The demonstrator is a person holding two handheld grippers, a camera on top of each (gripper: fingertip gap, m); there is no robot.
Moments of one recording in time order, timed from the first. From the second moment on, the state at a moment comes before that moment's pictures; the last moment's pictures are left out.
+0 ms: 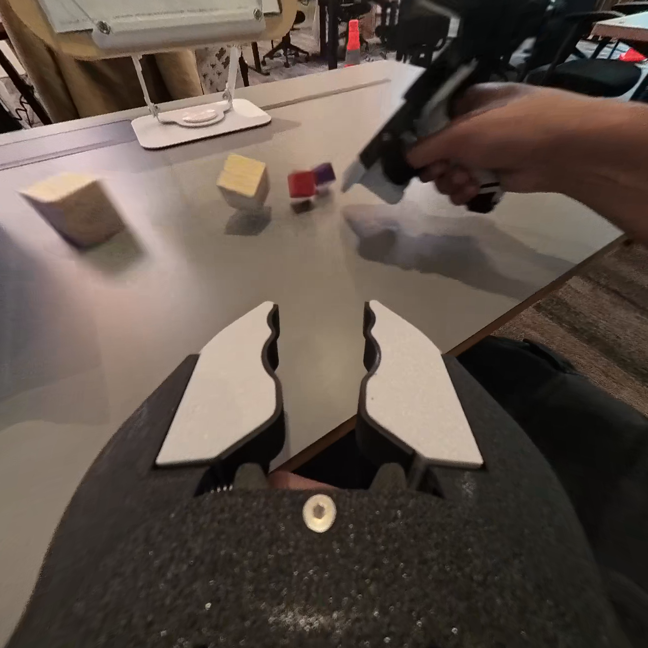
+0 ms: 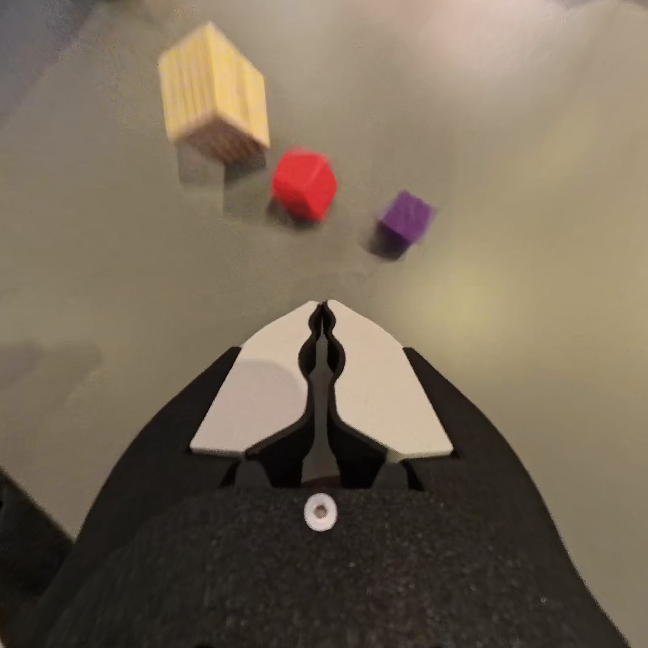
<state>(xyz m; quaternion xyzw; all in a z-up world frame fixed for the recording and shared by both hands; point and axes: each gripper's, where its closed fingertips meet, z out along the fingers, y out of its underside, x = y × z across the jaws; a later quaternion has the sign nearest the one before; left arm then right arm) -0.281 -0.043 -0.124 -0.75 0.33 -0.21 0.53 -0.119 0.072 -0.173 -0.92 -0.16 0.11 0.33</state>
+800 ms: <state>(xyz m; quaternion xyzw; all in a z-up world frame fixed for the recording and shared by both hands) -0.257 -0.052 -0.115 -0.72 0.35 -0.18 0.57 -0.079 -0.069 -0.127 -0.82 -0.12 0.10 0.54</state>
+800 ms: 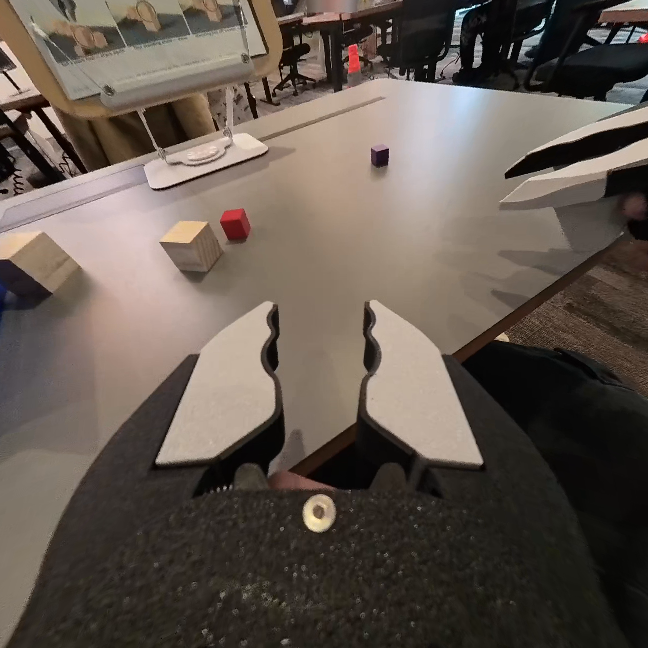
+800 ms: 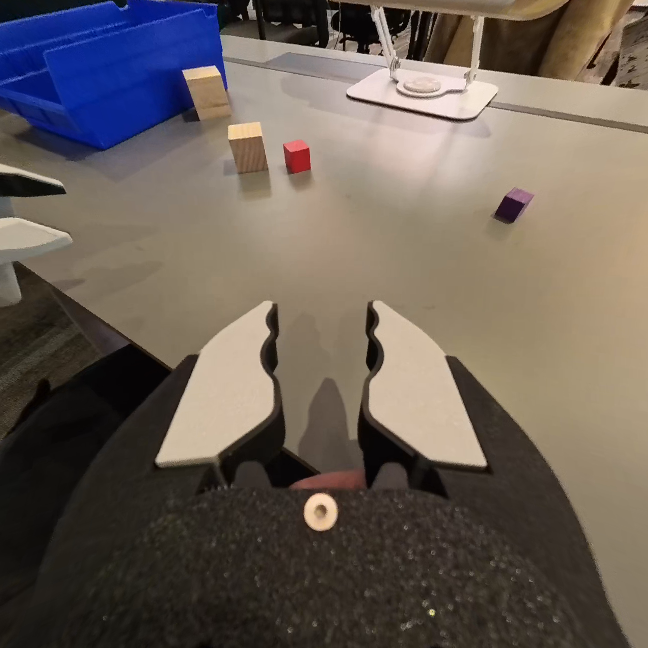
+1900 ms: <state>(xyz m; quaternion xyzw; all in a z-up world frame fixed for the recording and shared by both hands) -0.248 -0.062 -0.141 -0.74 0.40 -0.17 0.52 -0.094 -0.070 -0.145 -0.83 -0.17 0.08 0.52</state>
